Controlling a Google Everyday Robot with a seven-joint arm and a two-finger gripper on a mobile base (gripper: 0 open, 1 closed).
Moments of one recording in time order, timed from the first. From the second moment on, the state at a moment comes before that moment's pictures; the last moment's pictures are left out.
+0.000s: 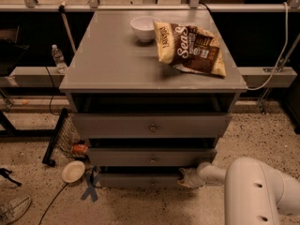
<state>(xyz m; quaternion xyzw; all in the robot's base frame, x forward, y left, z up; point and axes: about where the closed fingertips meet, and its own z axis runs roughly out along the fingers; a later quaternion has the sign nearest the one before) 0.612 -0.174 0.157 -0.67 0.70 0.04 0.26</state>
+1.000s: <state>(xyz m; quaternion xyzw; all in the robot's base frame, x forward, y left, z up) 0.612 -0.174 0.158 -0.67 0.70 0.04 0.26</state>
